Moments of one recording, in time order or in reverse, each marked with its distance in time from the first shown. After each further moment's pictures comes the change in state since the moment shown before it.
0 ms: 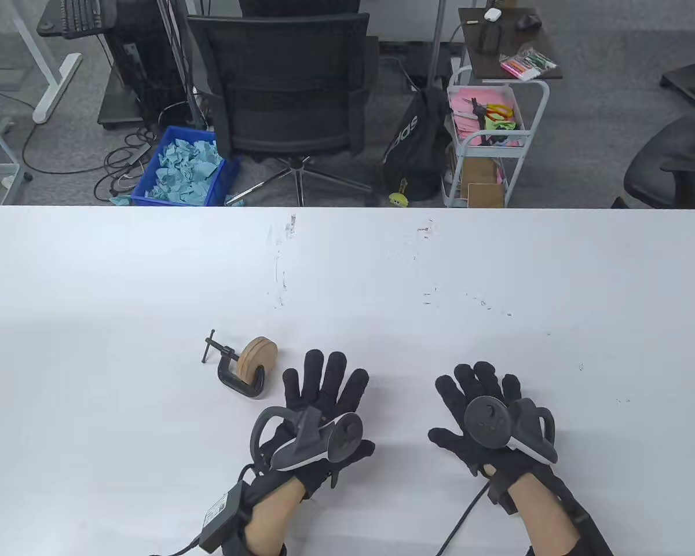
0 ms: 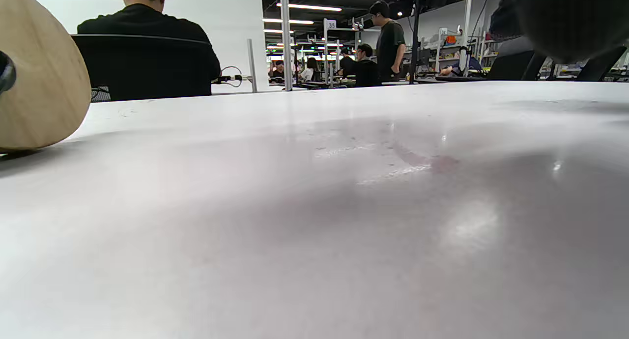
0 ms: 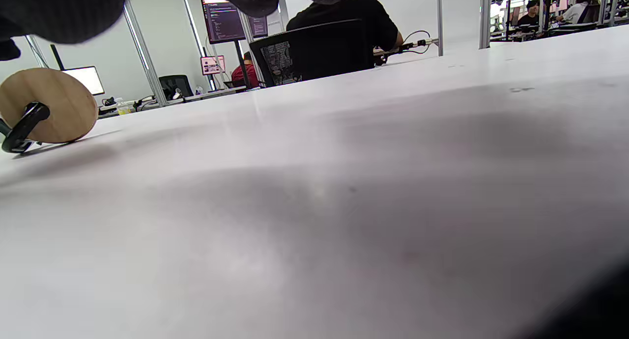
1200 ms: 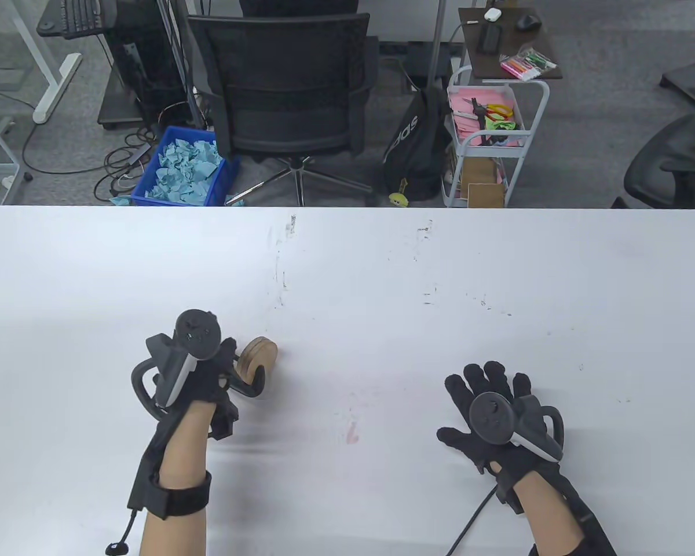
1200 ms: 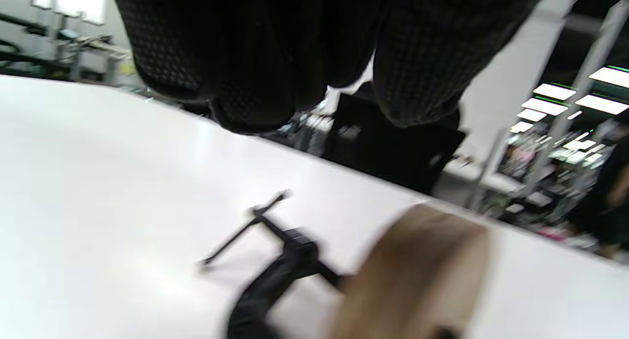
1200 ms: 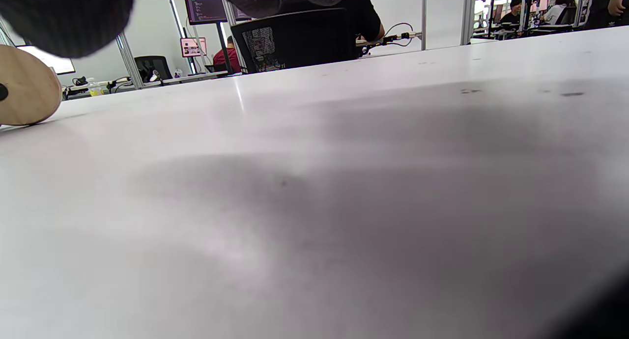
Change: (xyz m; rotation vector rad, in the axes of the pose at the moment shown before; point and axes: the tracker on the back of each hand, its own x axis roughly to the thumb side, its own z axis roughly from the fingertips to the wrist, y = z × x) left_hand -0.208 0.051 0.011 0.045 0.782 0.357; right_hand -0.010 0.000 -0.001 0.040 0.052 0.048
